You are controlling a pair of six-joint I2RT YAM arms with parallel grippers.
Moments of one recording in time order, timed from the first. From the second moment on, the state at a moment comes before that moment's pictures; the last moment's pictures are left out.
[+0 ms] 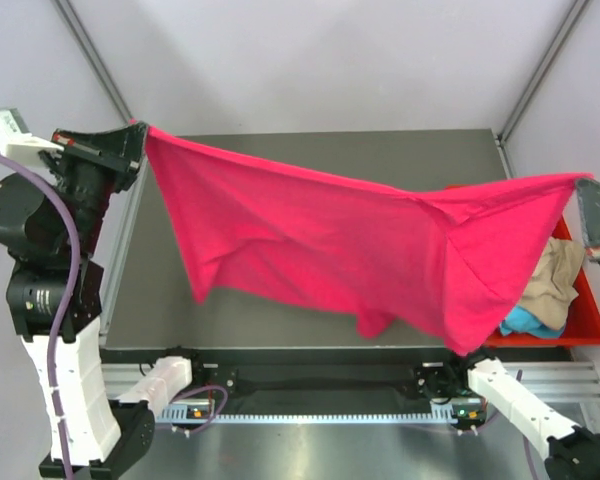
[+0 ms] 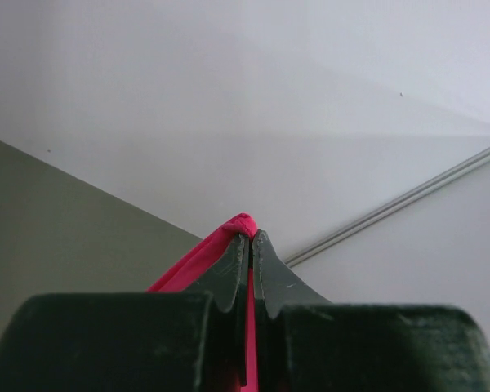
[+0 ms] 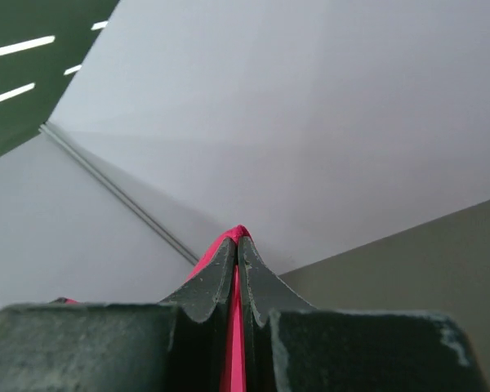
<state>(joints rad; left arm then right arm) -0.03 0.98 1.82 -0.67 0.04 -0.89 0.37 0.66 1.83 -0.78 0.28 0.66</state>
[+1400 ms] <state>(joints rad) -0.03 1.17 2.15 -0.78 0.02 -0.74 0.37 0.87 1.98 -0.74 0.33 0.34</state>
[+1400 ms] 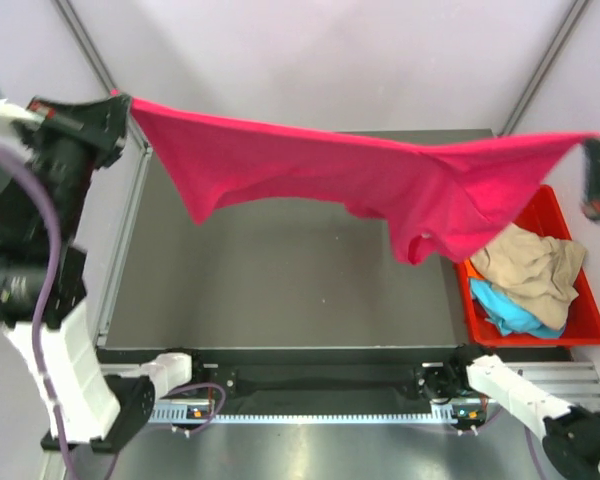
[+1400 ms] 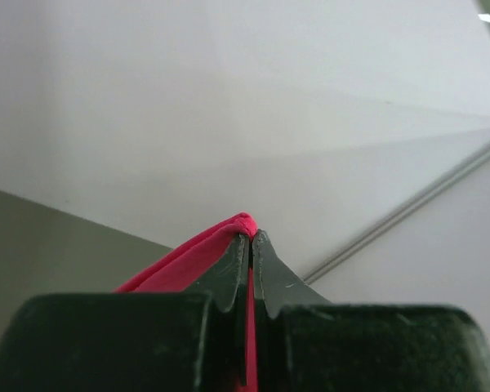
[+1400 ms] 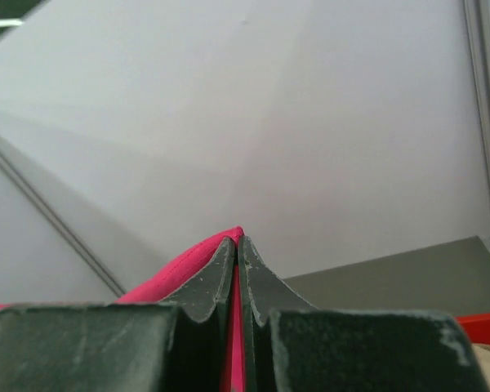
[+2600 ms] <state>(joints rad) -0.01 1.52 1.17 -0.28 -0.22 -0.55 0.34 1.63 1.19 -0.04 0.18 0.26</state>
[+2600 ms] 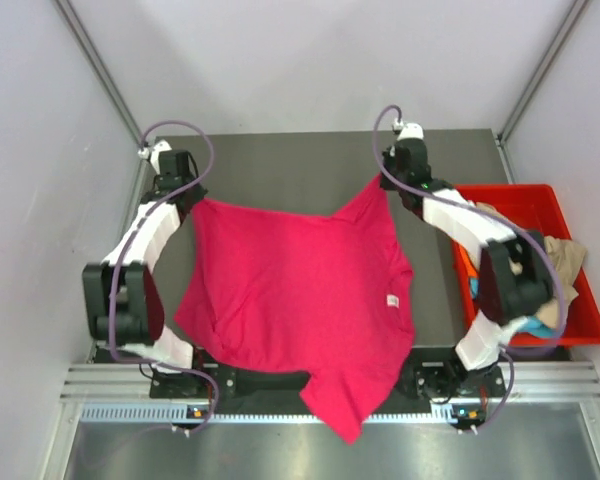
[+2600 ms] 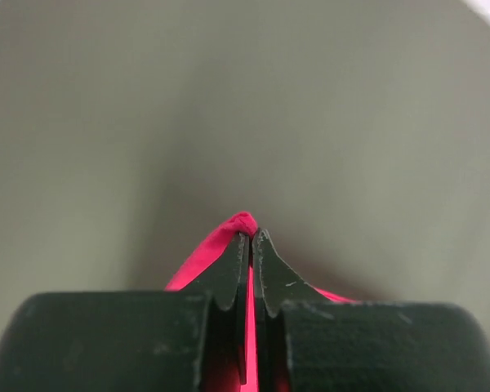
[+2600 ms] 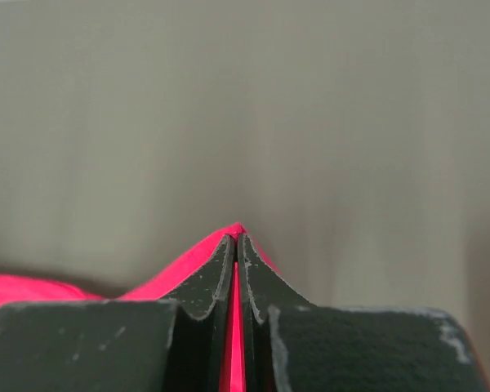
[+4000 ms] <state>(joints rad) 0.14 2.51 2.11 -0.14 -0.10 -0.54 0.24 2.70 2.31 0.18 0.06 0.55</state>
